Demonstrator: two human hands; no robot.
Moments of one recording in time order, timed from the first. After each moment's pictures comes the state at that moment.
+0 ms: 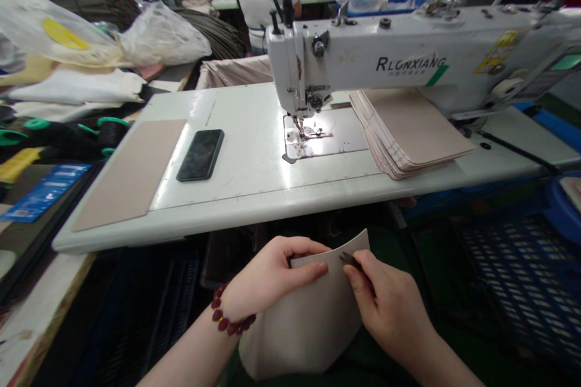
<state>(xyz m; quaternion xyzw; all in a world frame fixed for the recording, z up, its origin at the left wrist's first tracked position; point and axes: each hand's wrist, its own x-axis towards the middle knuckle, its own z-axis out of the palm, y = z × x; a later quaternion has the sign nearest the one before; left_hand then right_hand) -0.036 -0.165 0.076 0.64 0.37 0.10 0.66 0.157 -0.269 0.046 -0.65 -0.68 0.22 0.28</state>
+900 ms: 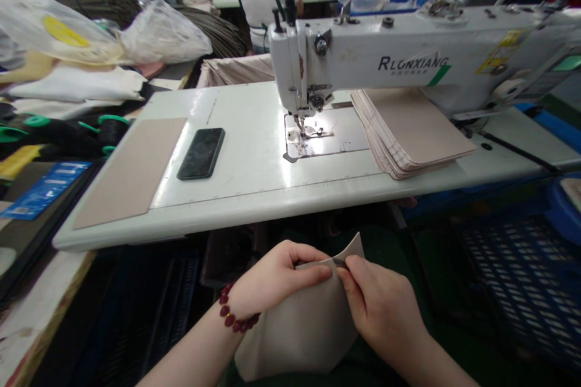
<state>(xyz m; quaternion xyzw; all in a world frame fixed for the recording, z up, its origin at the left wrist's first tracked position) -0.031 -0.169 0.066 0.64 0.35 0.07 0.68 0.144 -0.267 0.042 -0.64 -0.71 0.13 0.25</state>
